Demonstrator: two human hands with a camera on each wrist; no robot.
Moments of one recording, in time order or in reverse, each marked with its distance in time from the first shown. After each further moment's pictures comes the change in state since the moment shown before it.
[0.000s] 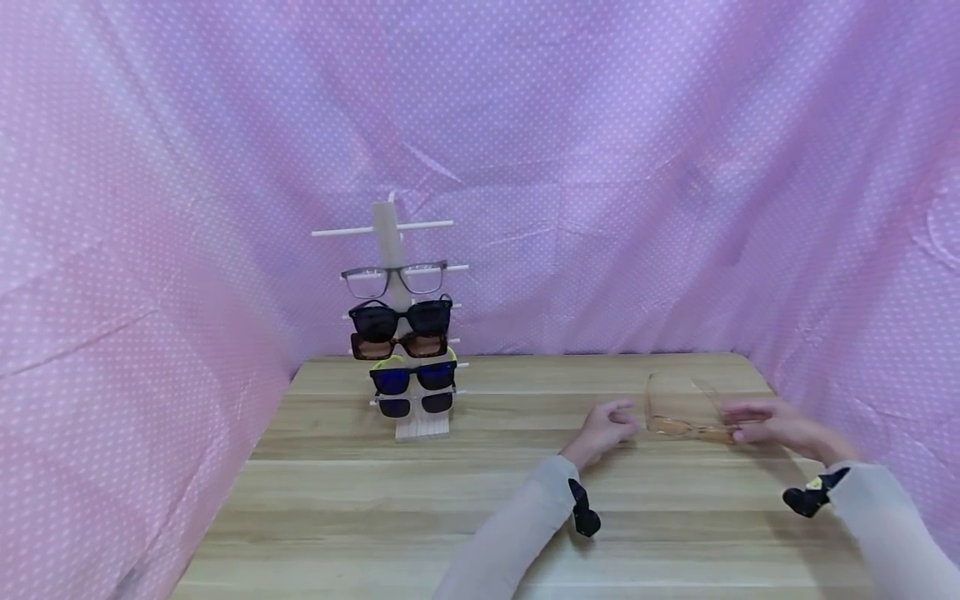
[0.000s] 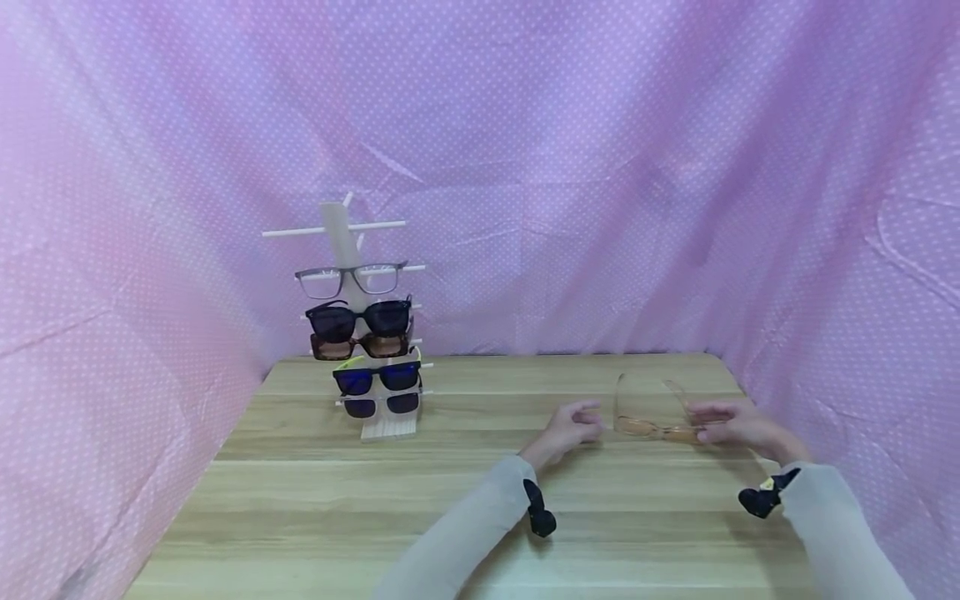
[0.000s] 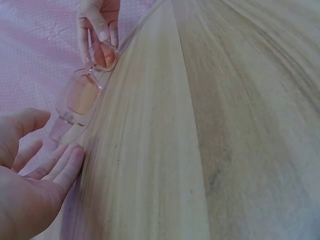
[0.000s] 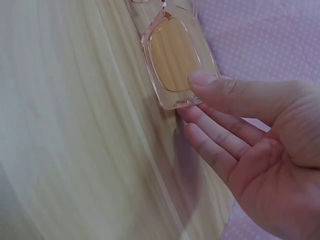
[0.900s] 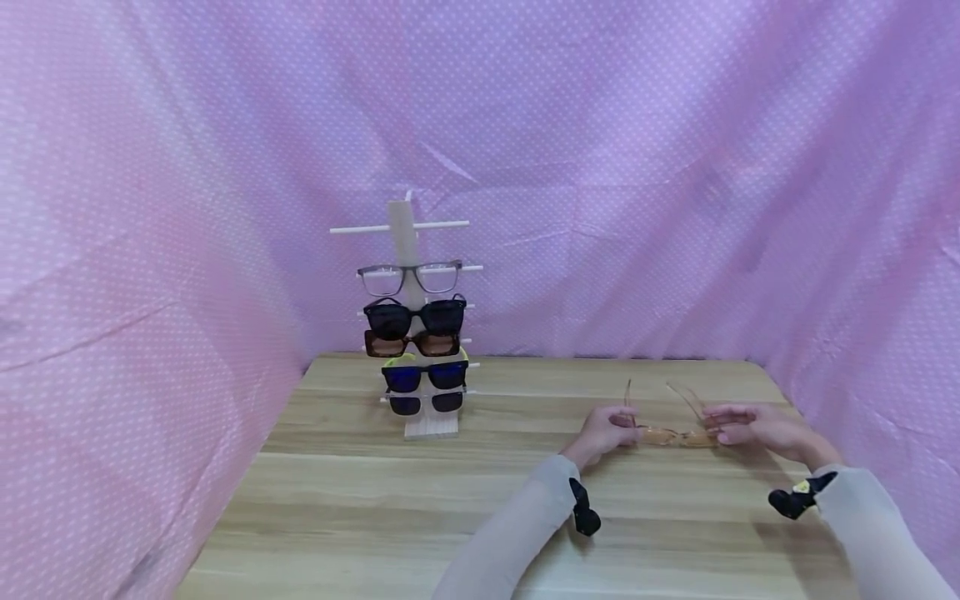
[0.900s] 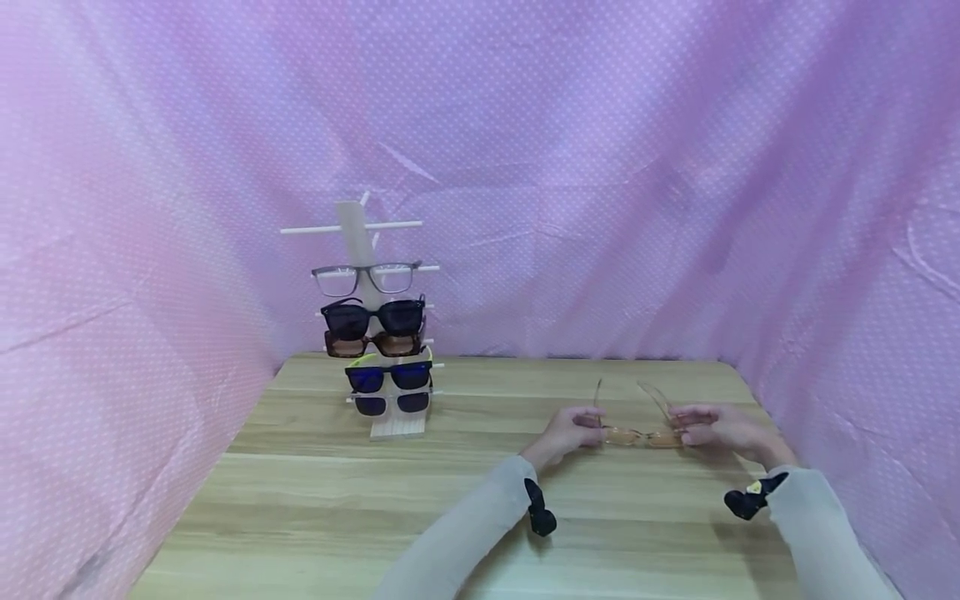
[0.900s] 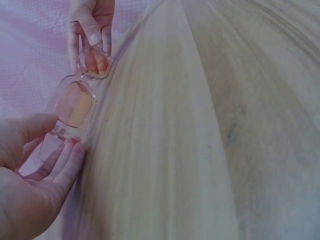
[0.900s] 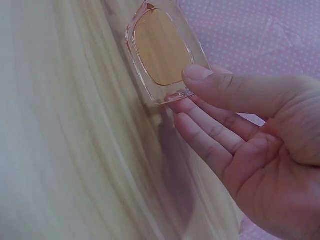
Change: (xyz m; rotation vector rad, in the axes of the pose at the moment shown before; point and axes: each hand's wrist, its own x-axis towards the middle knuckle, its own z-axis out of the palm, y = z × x) left_hand 0.000 0.003 -0.011 -0.002 0.056 -0.038; right_hand 0.035 -0.008 0.017 0.185 -0.191 -0.065
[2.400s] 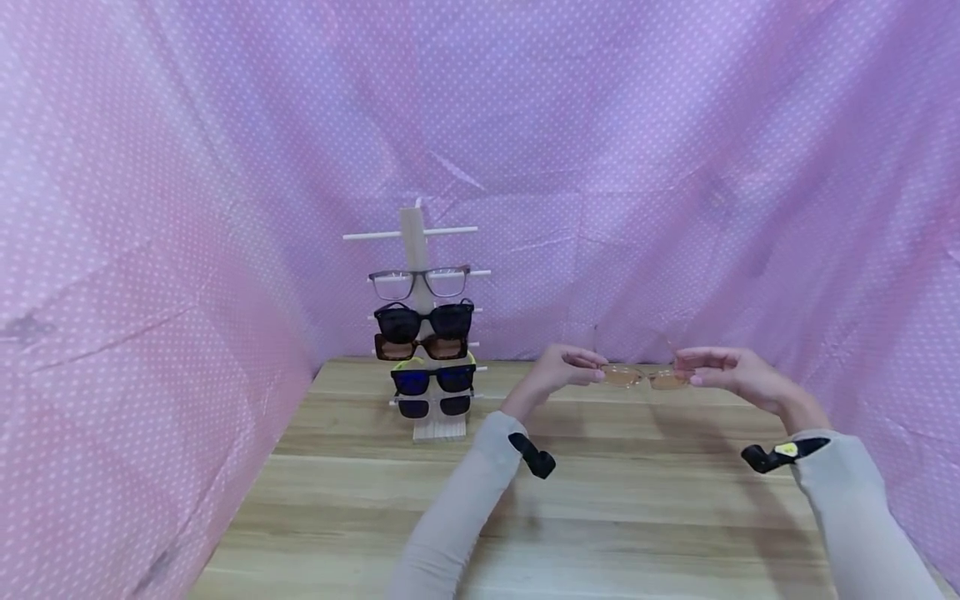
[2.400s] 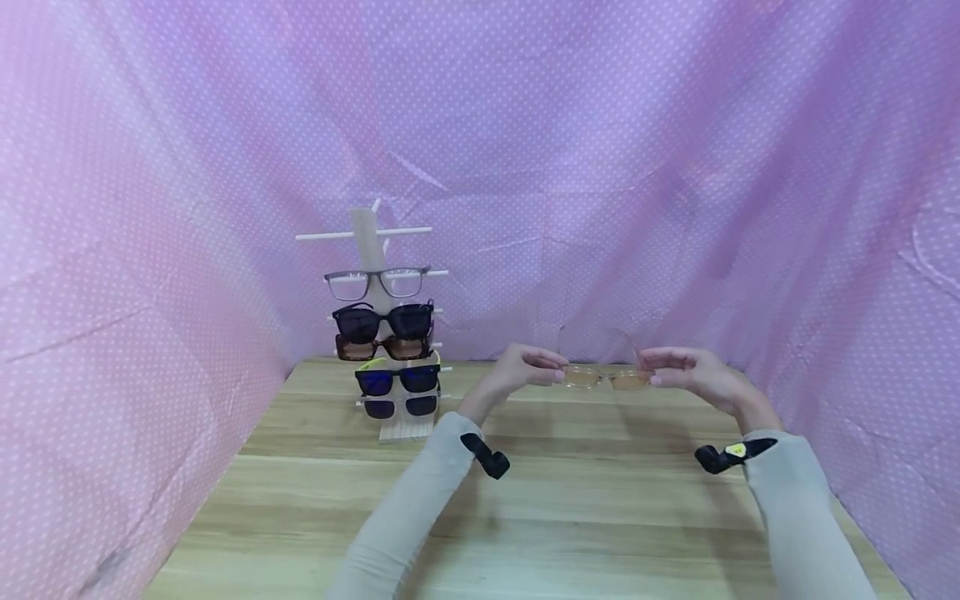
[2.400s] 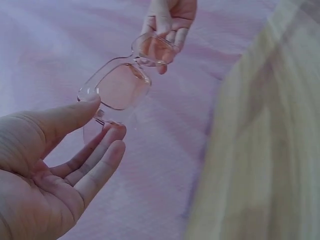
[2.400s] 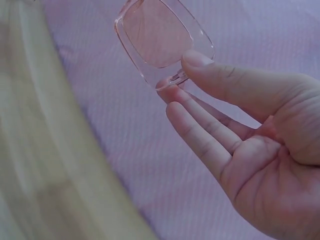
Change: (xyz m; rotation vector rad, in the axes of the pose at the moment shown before) left_hand -0.013 0.122 -0.107 0.117 -0.180 0.159; right_hand 0.059 -0.101 0.029 -0.189 0.232 -0.119
